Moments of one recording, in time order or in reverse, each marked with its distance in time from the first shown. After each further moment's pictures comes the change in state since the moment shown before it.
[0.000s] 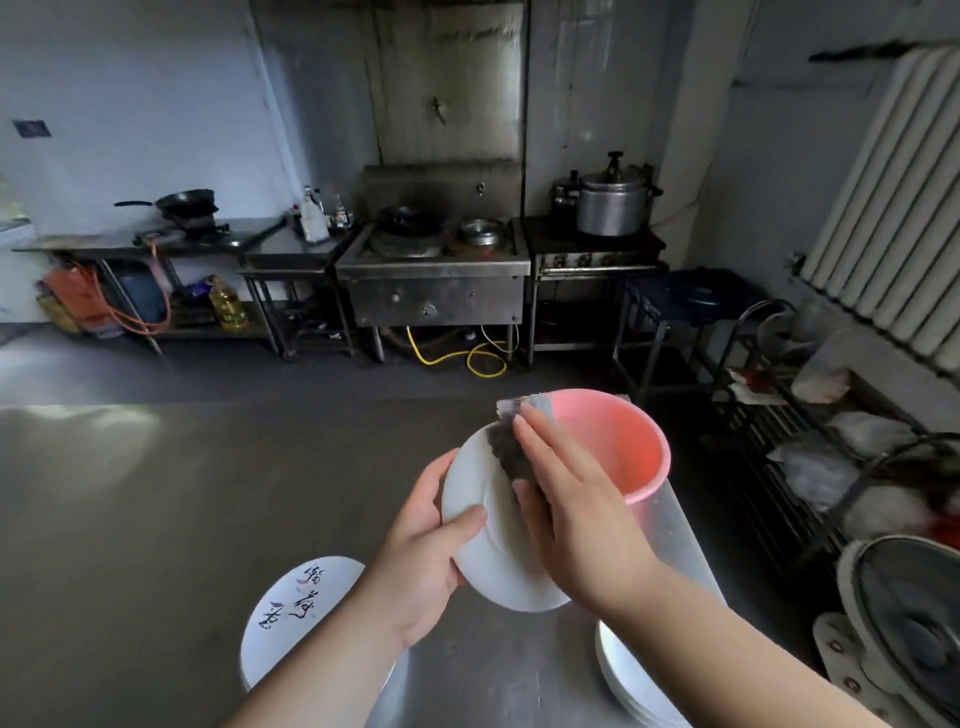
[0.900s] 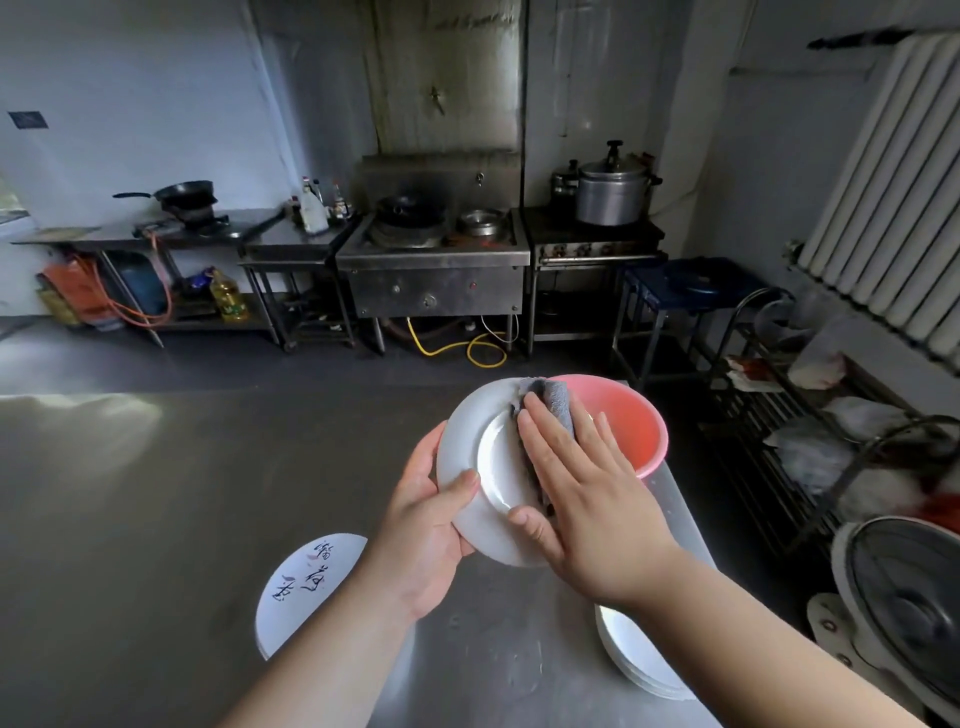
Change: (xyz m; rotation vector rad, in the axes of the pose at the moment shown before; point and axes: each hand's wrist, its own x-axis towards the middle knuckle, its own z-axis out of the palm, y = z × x) left_hand -0.014 0.011 0.007 -0.111 0.009 0.058; right_hand -0.022 -0.009 -0.019 -0.400 -0.210 -0.054
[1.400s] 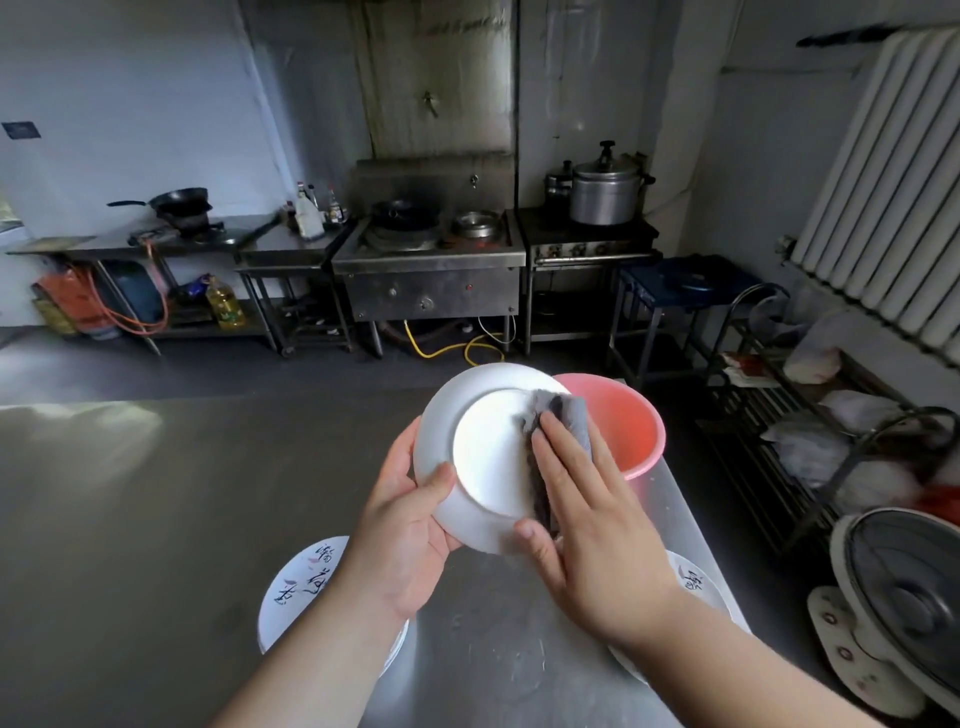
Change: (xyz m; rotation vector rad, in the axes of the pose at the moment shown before) left_hand -0.007 0.012 -0.005 -0.049 0.021 0.056; right_hand -0.026 -0.016 0.011 0.117 0.155 0.077
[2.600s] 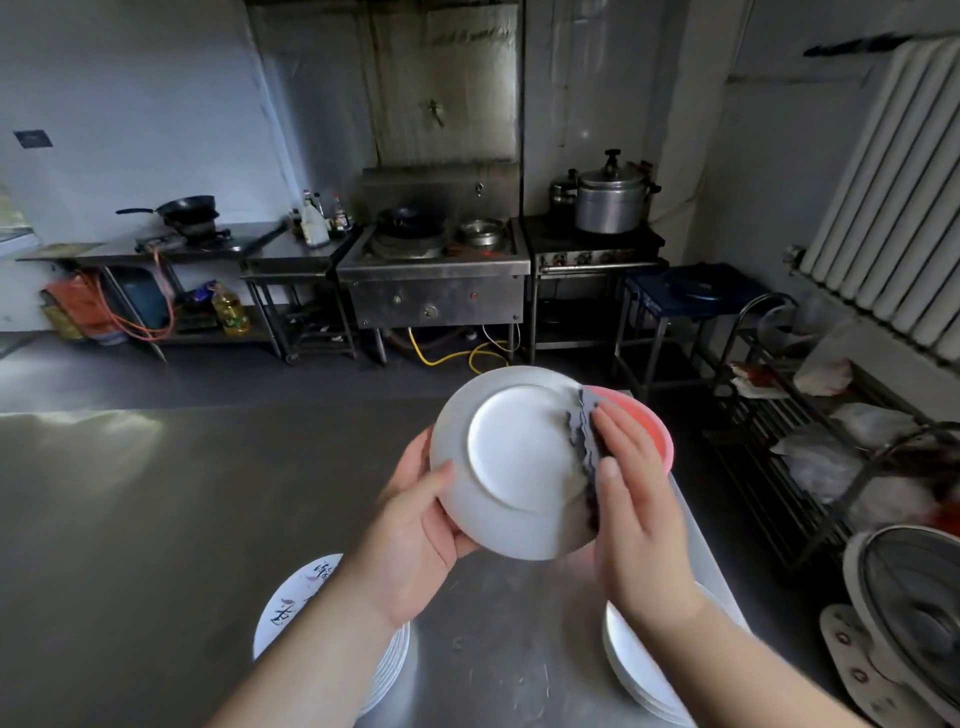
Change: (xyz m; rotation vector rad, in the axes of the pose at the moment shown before) left_hand 0.017 0.010 0.009 -0.020 0.010 -0.093; right_hand 0.027 0.015 0.000 0.707 0.335 0.316
